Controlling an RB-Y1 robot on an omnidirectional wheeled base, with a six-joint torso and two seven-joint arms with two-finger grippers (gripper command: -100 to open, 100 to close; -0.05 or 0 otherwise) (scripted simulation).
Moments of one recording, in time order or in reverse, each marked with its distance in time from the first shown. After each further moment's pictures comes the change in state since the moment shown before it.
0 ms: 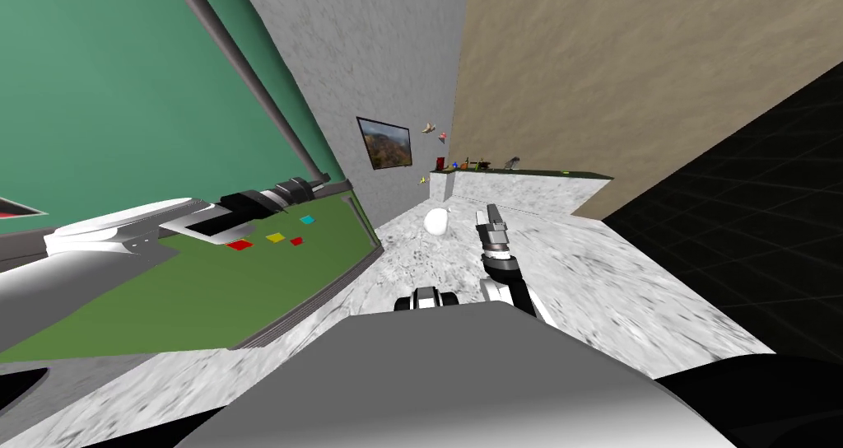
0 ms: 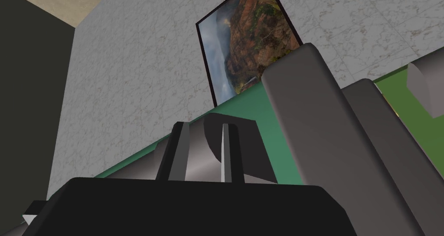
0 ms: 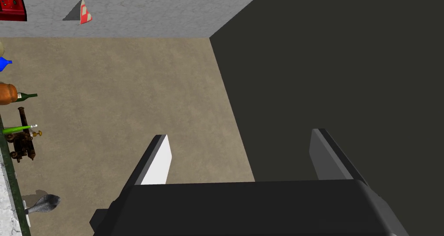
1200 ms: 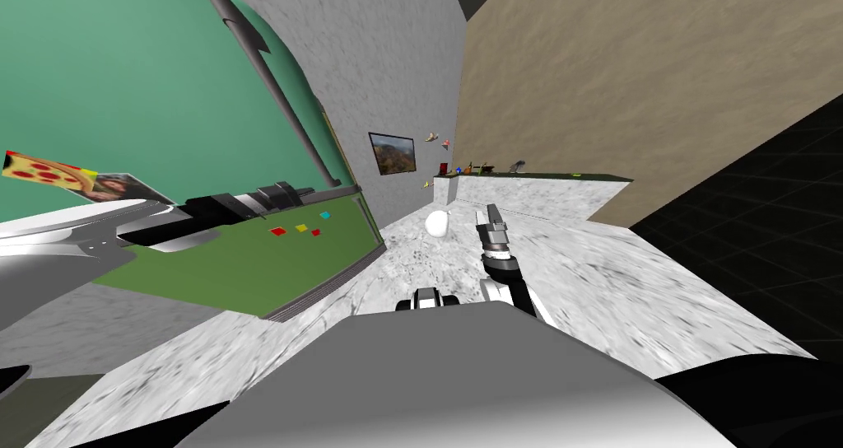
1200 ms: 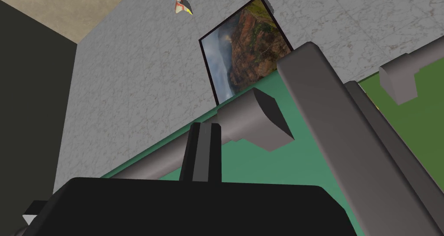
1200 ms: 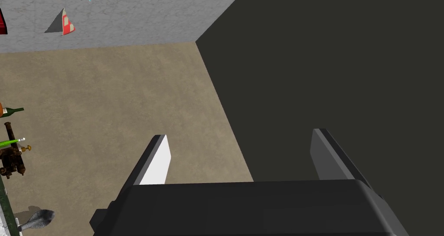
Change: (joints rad) left arm -0.049 0.043 -0.050 0.243 -0.062 -0.335 0.111; right arm 0.000 0.000 0.000 0.000 0.000 0.000 0.000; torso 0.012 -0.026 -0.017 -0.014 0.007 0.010
